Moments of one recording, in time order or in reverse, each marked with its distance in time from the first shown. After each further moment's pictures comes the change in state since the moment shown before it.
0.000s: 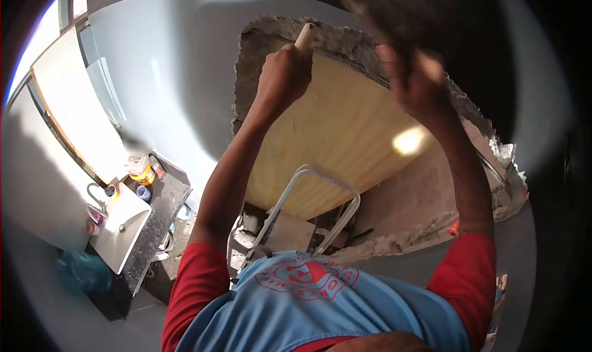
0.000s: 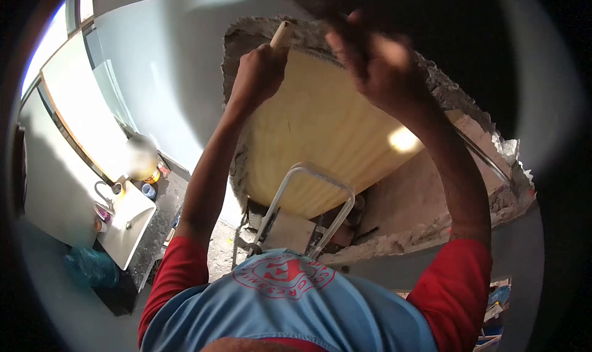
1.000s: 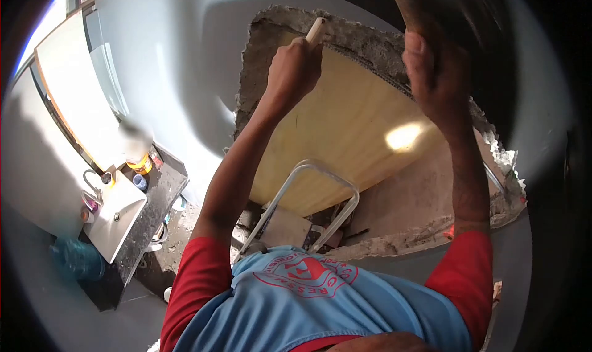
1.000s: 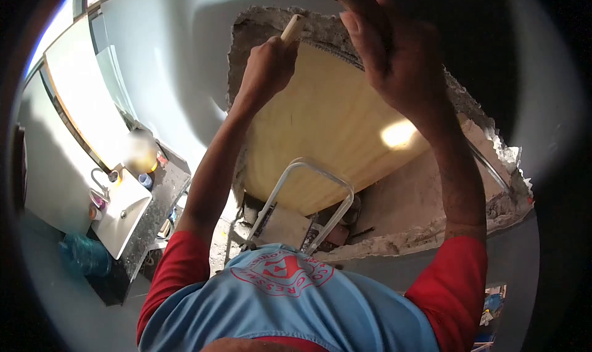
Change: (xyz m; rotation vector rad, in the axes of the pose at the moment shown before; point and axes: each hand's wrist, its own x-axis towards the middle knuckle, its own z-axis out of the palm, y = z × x) left_hand -0.010 0.011 -0.002 -0.117 0.109 -0.064; right_hand 0.018 -0.027 -0.014 -0.019 -0.121 0.310
